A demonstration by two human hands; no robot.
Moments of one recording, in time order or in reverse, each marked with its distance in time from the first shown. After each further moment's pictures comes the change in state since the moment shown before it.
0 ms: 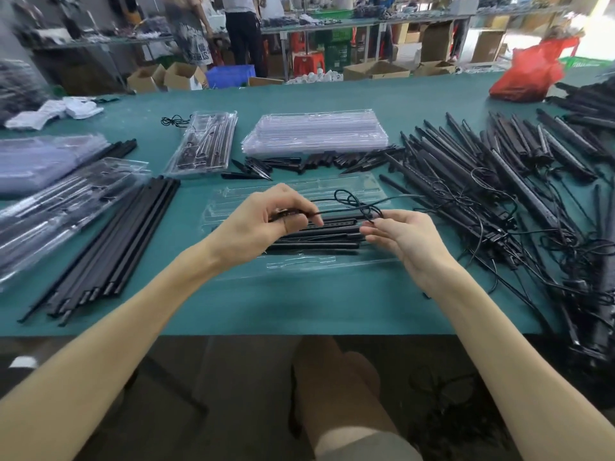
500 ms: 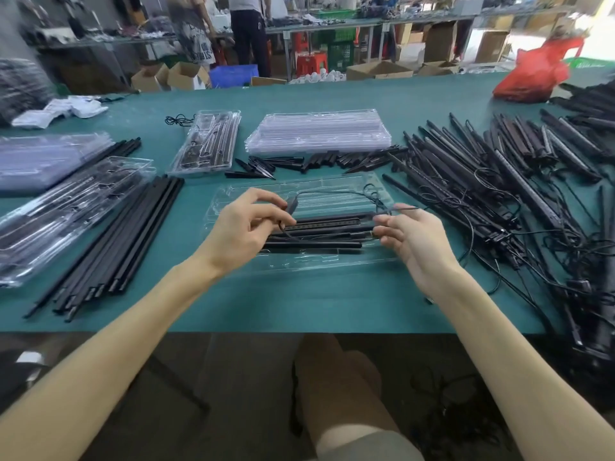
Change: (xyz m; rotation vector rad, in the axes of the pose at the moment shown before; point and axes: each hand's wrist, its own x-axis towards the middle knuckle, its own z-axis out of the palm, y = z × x) left_hand -0.018 -0.030 -0.001 0.169 0.258 -0.077; right_hand -0.004 0.000 -0.003 0.150 0.092 0.016
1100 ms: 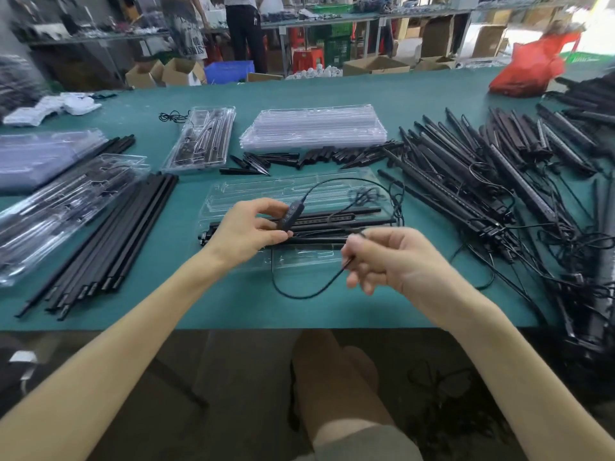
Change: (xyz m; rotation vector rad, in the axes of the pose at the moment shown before) left_hand 0.007 -0.006 0.014 -0.244 -0.122 -0.317; right_hand -0.065 -0.012 -0.001 -0.222 -0.571 -0.030
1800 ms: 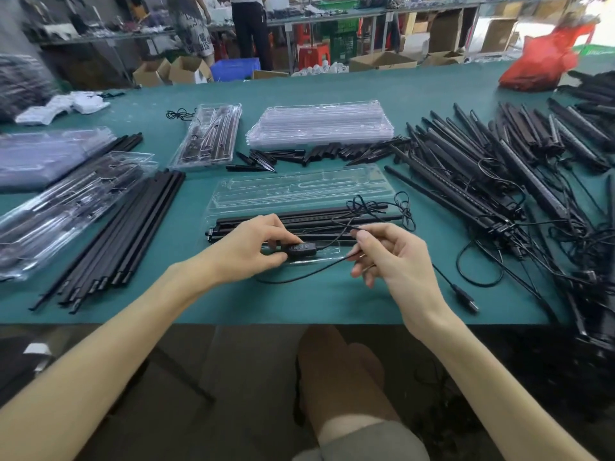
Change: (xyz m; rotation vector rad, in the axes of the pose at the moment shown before) left_hand -0.016 -0.008 -0.008 0.512 -0.240 0.201; right_hand 0.009 0.034 0.018 -0.025 0.365 -0.179
